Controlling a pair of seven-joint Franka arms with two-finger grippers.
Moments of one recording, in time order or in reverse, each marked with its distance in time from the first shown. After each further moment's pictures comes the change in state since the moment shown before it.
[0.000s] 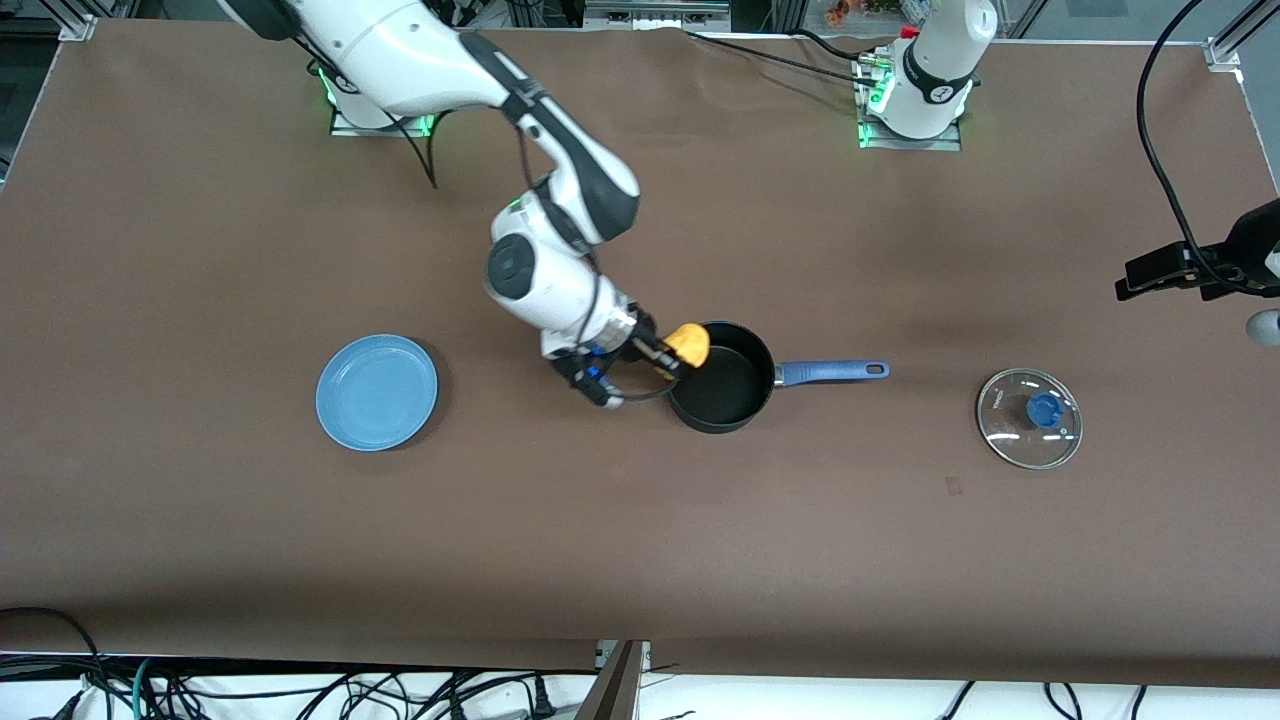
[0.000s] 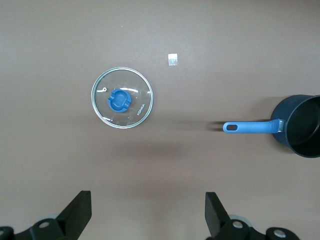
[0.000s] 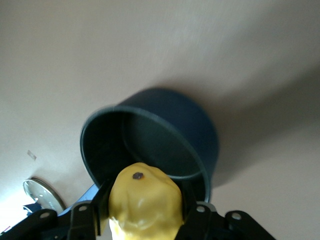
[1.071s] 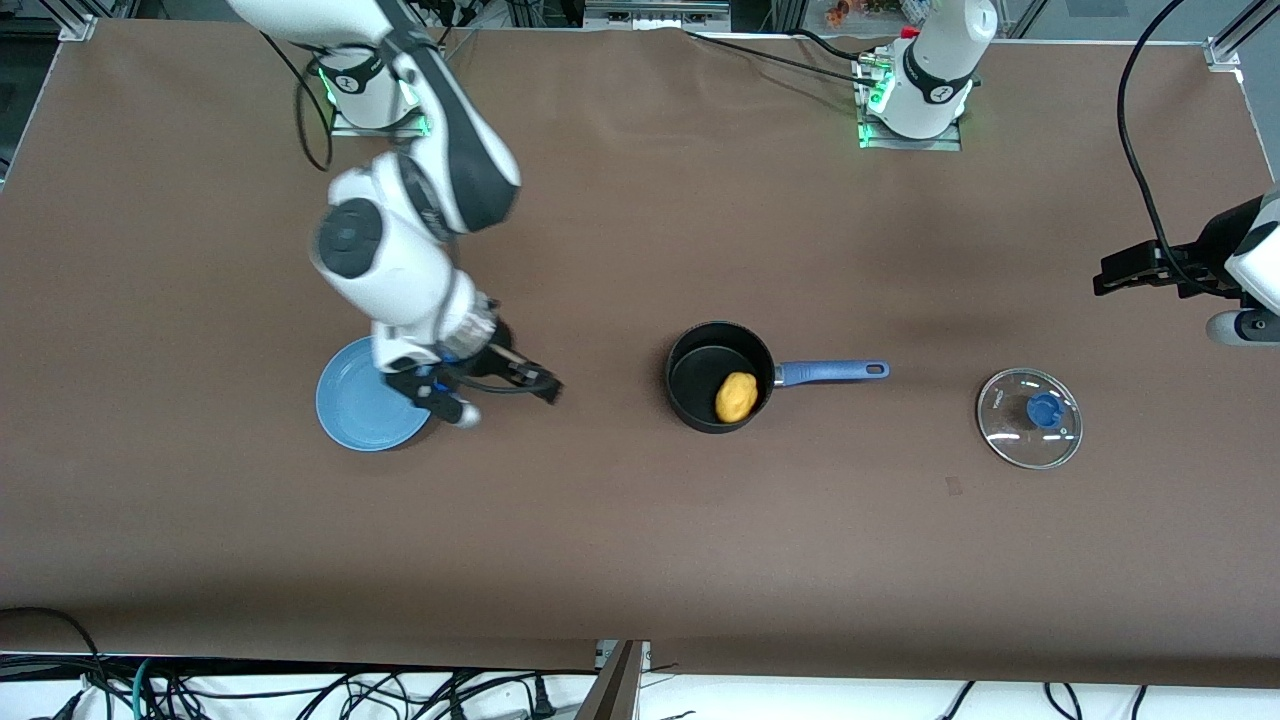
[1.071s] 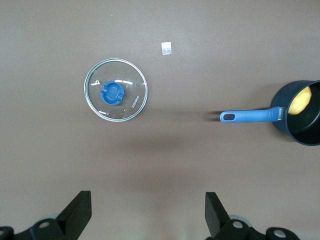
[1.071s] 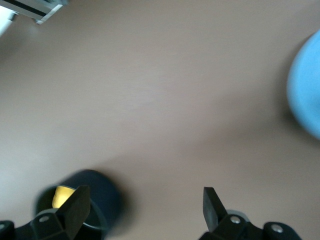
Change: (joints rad) left arm -0.006 0.007 -0.031 -0.008 0.016 -0.024 0.002; right arm -0.017 -0.349 -0.372 -0.140 -0.152 -0.454 -0.369
